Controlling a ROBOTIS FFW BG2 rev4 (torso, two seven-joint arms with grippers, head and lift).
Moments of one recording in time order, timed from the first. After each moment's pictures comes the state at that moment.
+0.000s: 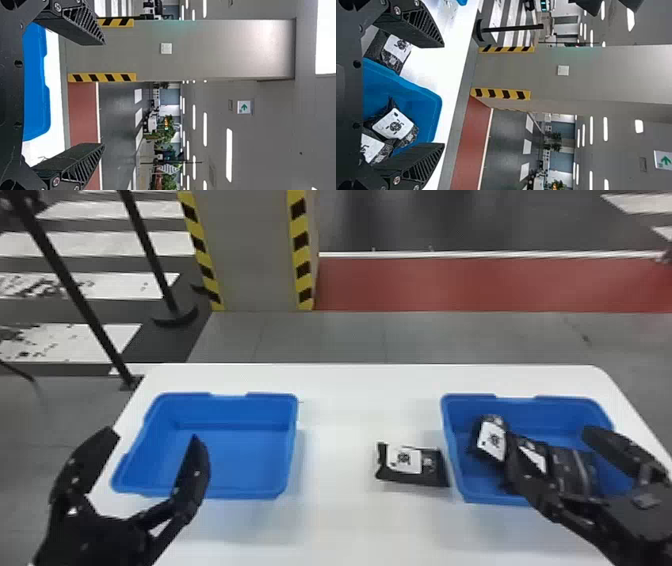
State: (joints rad) left arm 0.82 0.02 0.15 -2.30 0.10 -0.23 -0.15; right arm 0.61 -0.11 -0.18 -2.37 -0.05 0.36 0.43
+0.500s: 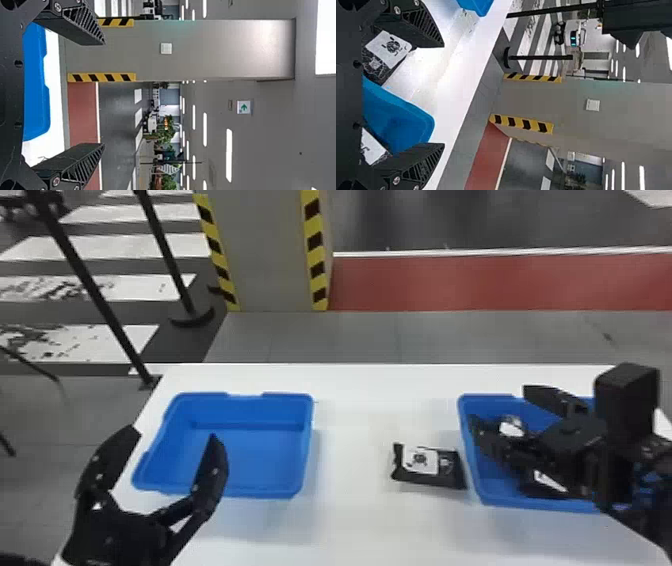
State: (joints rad) left arm 0.82 0.02 0.15 -2.30 0.10 -0.23 -0.15; right arm 0.19 -0.16 -0.02 -2.12 0.10 0.60 0.57
